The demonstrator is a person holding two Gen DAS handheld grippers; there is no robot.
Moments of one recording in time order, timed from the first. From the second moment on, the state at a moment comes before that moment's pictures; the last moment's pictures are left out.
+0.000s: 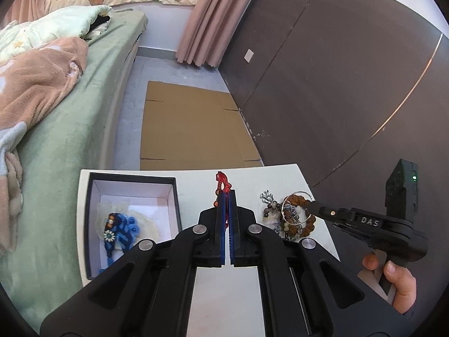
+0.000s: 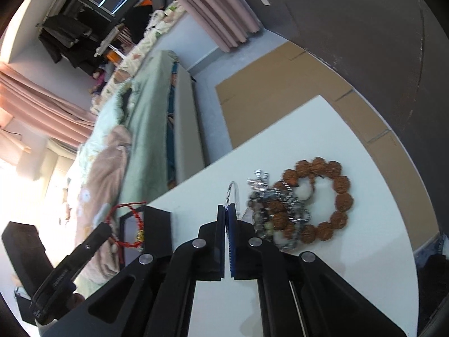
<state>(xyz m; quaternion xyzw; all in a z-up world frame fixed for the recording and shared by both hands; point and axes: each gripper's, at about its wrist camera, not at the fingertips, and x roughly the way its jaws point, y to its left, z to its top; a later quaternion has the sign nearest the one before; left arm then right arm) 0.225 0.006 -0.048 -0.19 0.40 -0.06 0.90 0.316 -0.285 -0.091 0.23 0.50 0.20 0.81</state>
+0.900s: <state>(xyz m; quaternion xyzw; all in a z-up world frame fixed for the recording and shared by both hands) 0.191 0.106 -0.034 -0.21 0.36 0.05 0.91 0.280 -0.169 -0.068 0.23 0.47 0.34 0.78</state>
